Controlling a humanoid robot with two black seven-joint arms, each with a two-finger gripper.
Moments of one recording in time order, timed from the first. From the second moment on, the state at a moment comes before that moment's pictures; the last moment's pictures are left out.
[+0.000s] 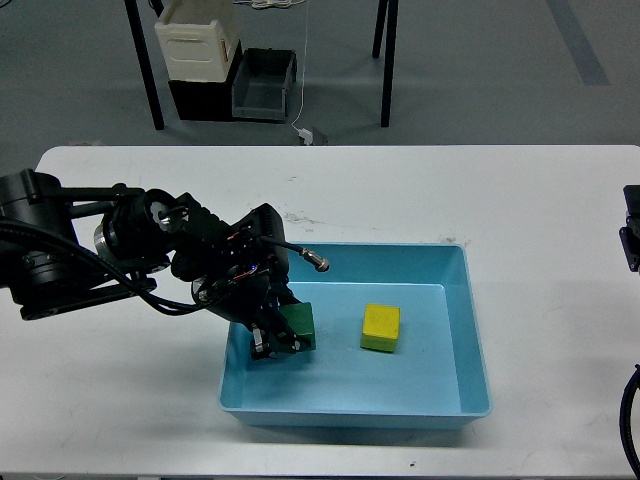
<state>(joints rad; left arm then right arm) -1.21 0.44 0.07 -1.34 2.07 -0.49 -0.49 -0.07 -0.10 1.62 1.55 -1.27 0.04 0.29</state>
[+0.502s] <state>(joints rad) -1.21 0.44 0.07 -1.34 2.13 -0.49 -0.49 -0.07 -0.10 1.62 1.55 -1.27 0.04 0.29</state>
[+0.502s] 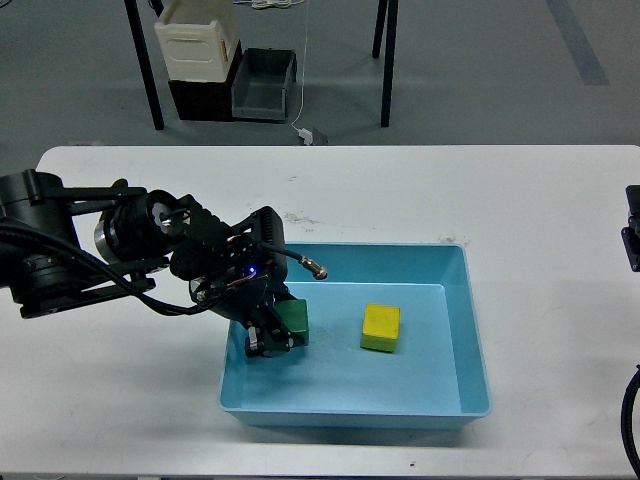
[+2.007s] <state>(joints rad) -1.20 0.50 -0.14 -1.36 1.81 -0.49 -0.49 -0.07 -0.10 1.61 1.57 -1.27 0.04 0.29</state>
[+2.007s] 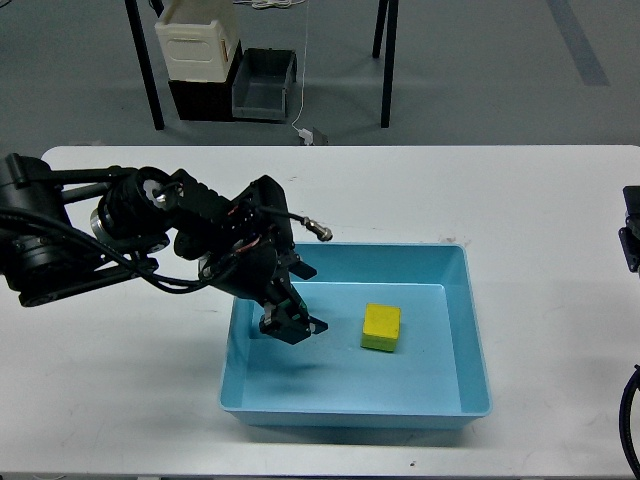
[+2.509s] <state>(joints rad) -0.84 0.68 -0.57 -1.35 0.82 -0.49 -0.49 0.00 -0.10 1.61 1.57 -1.18 0.05 0.34</state>
